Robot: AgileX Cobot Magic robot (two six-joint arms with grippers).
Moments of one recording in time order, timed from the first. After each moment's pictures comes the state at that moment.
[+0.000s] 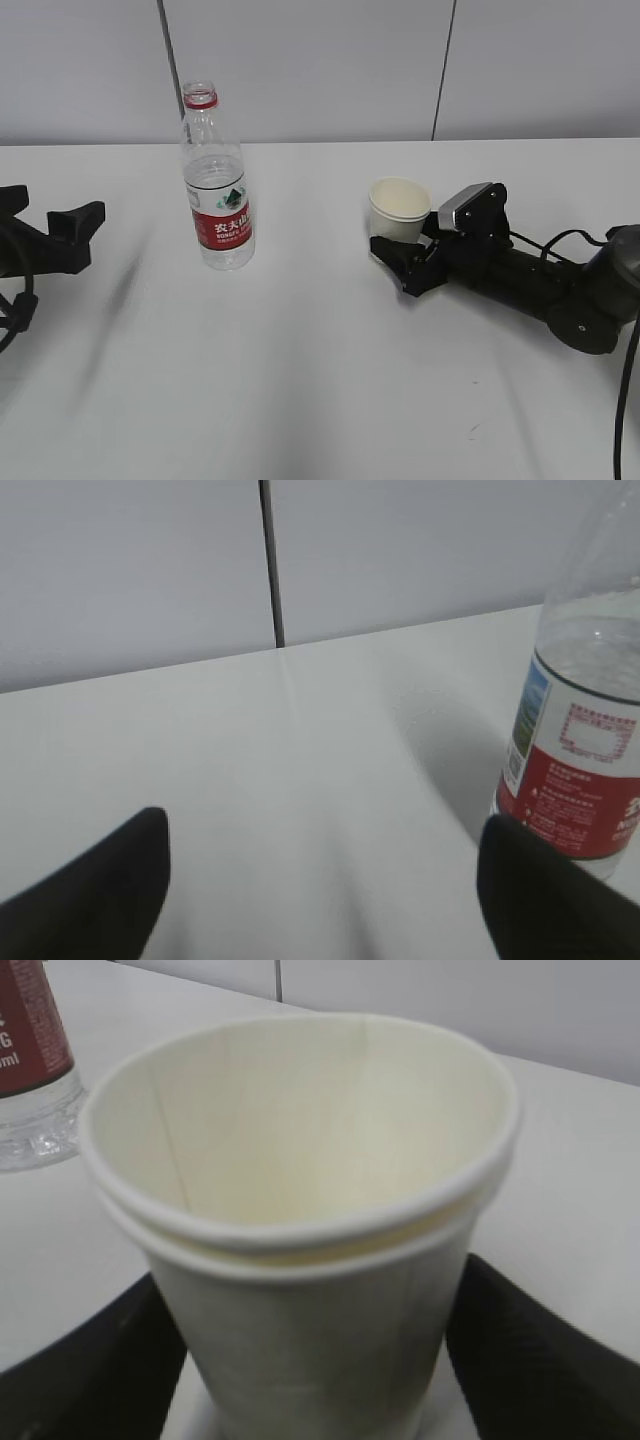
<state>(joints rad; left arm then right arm) -0.07 1.65 -0.40 0.24 -0.93 -0.05 0.07 2.36 -1.02 -0.65 -1.14 0.15</state>
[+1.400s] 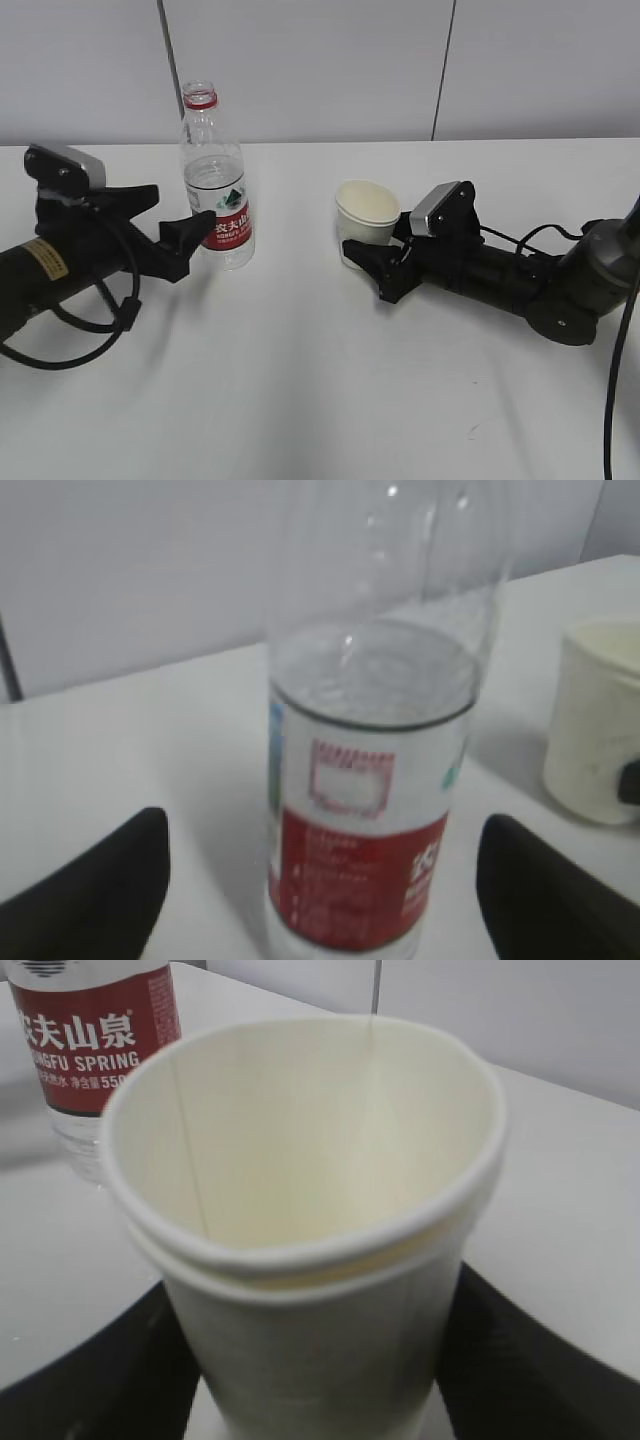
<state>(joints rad) -0.17 1.98 -0.61 0.49 -1.14 -0.15 0.13 2.36 -1.06 -0.73 -1.14 0.15</state>
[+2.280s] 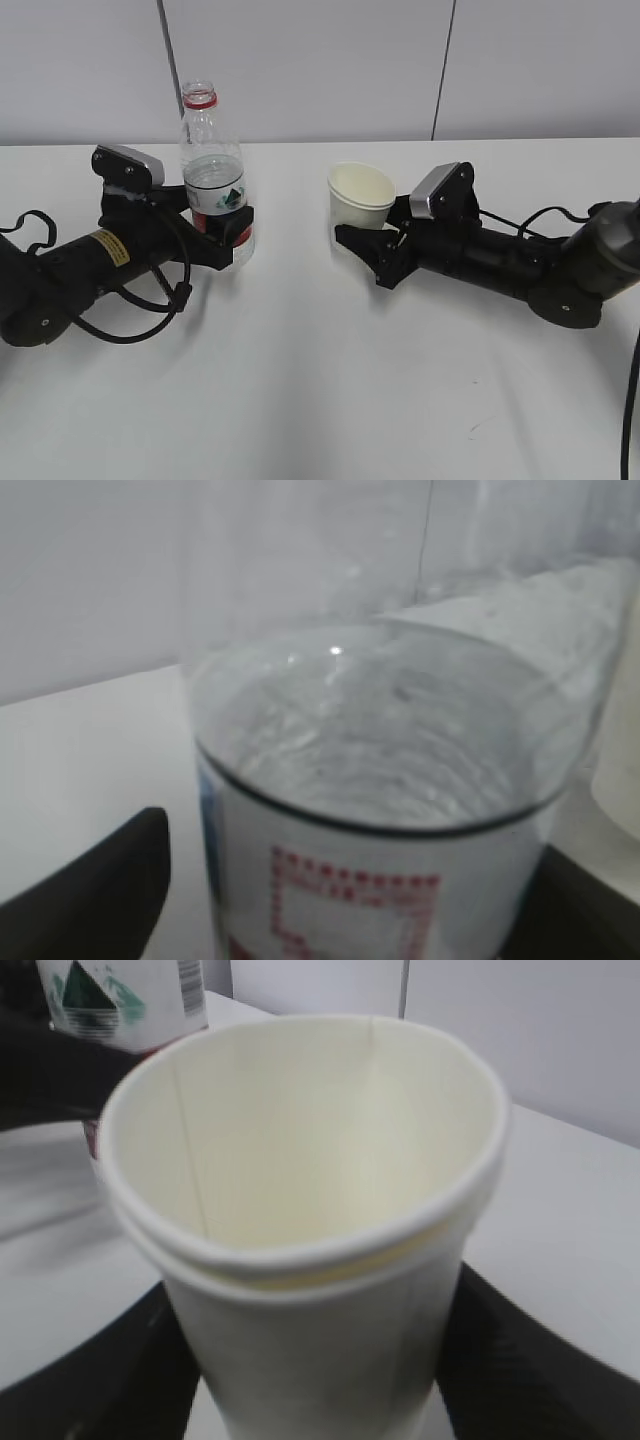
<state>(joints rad) -0.24 2.17 -0.86 0.45 -1.09 -0.17 0.14 2.31 -1.06 -0.78 -1.14 0.21</state>
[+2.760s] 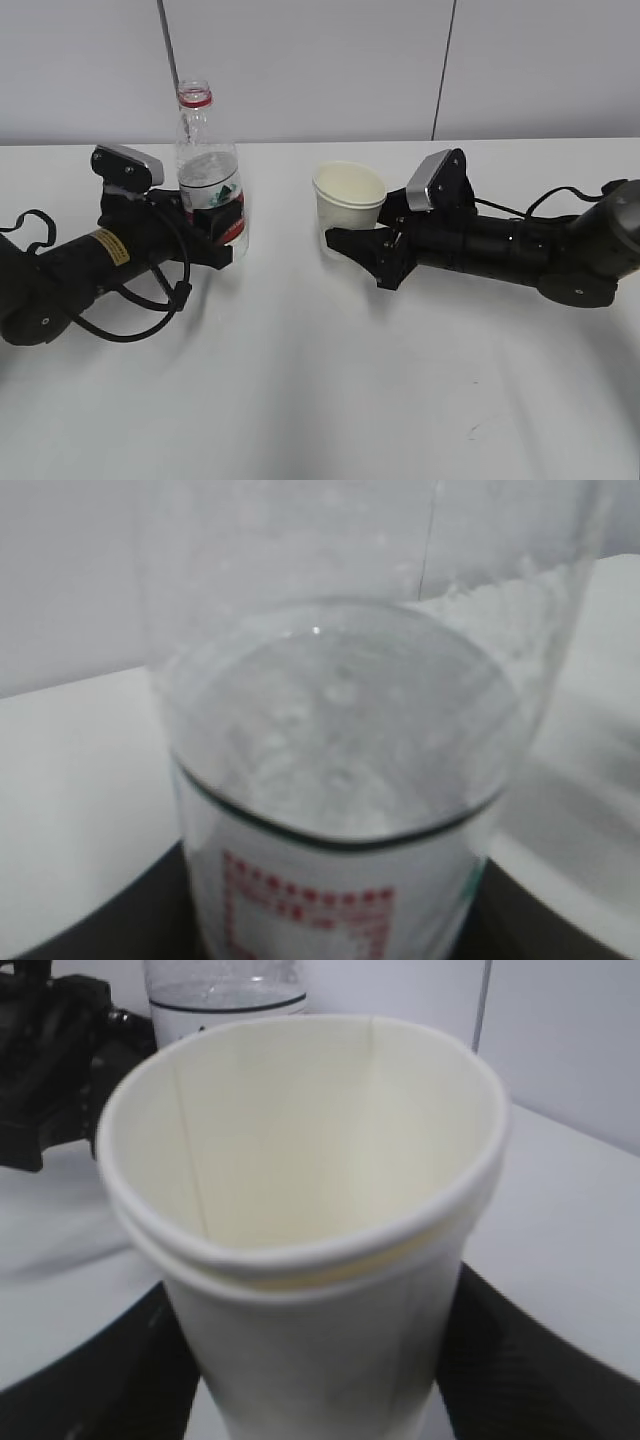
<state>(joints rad) -0.24 2.17 -0.86 0.45 -1.09 -0.17 0.14 2.23 -1.06 -0.93 -1.10 0.33</state>
